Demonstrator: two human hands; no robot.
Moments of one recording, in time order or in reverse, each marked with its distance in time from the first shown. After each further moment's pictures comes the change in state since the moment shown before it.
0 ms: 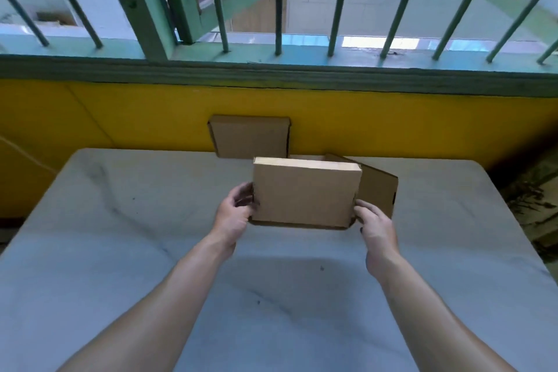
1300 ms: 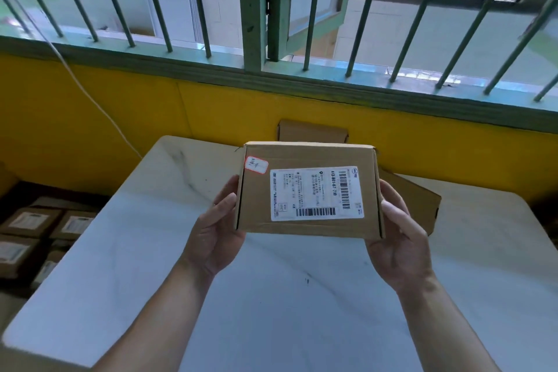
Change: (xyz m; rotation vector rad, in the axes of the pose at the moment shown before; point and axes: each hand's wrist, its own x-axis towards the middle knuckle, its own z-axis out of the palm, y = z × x) left_hand -0.140 0.029 -0.141 -0.919 -0.313 0.154; right_hand -0.154 -0.029 0.035 0.577 -0.760 -0.179
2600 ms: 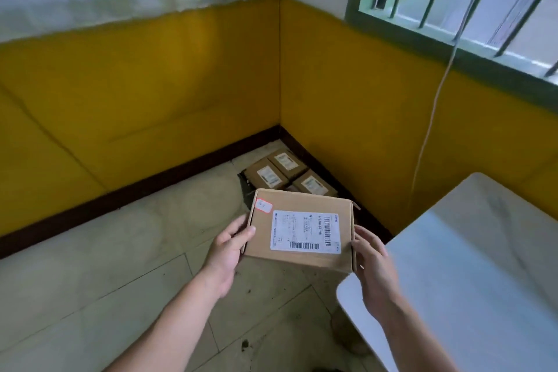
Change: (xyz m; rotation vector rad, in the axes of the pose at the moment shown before) left_hand -0.344 0.328 -0.354 0.388 1.068 0.311; right_hand -0.039 0.471 0.411 -0.610 -0.242 0.588
